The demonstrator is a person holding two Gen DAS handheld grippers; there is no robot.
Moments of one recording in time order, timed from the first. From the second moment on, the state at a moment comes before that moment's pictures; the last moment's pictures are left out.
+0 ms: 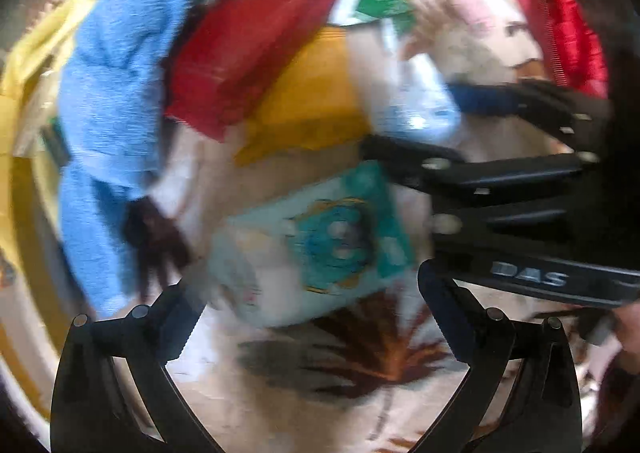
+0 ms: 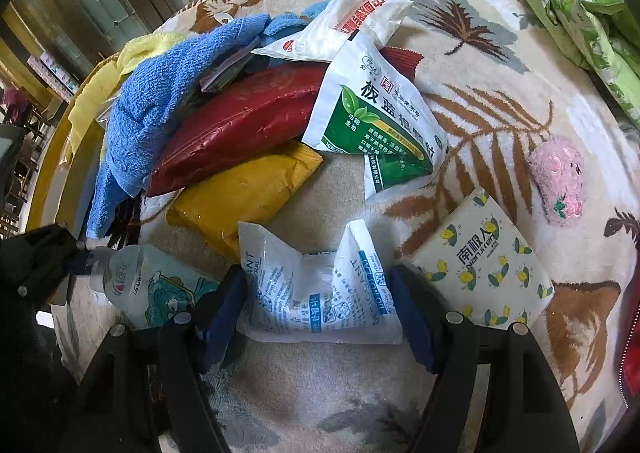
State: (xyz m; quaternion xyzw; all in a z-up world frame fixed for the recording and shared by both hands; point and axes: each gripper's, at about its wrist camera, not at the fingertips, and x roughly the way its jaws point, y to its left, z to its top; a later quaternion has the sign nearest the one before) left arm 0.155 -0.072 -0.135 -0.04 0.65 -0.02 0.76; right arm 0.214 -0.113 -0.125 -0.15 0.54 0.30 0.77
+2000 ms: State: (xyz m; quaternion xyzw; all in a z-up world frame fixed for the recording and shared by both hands) left arm 0.112 0.000 -0.070 -0.14 0.57 -0.04 0.81; right arm 0.178 -0.145 -0.094 -0.05 0.50 0.27 0.82
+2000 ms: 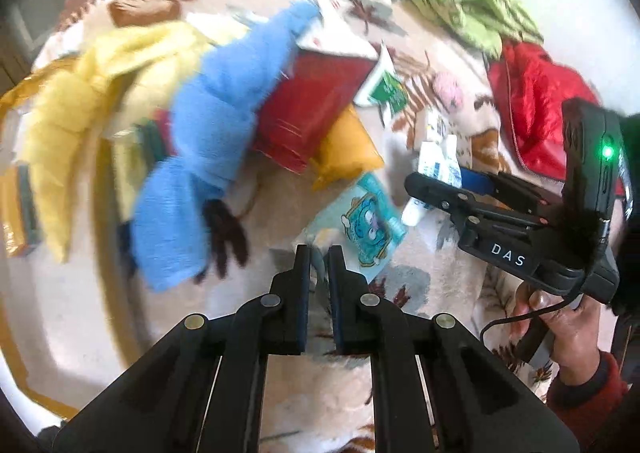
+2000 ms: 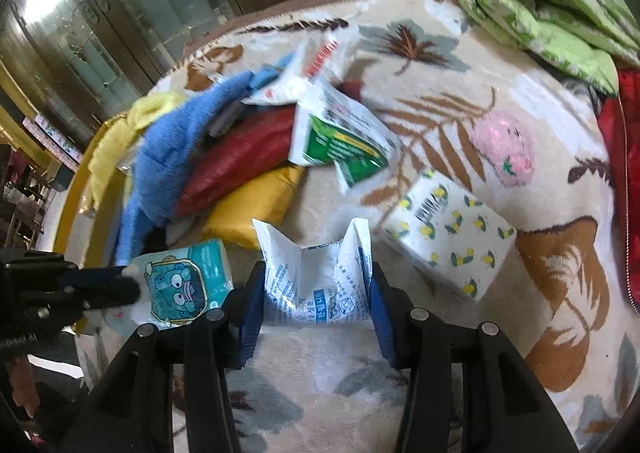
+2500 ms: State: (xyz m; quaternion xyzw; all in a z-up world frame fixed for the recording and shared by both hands) left arm 0.078 0.038 -0.050 -0.15 0.55 -0.02 0.82; right arm 0.156 -0.089 -0.055 -0.08 0.46 0.32 0.82
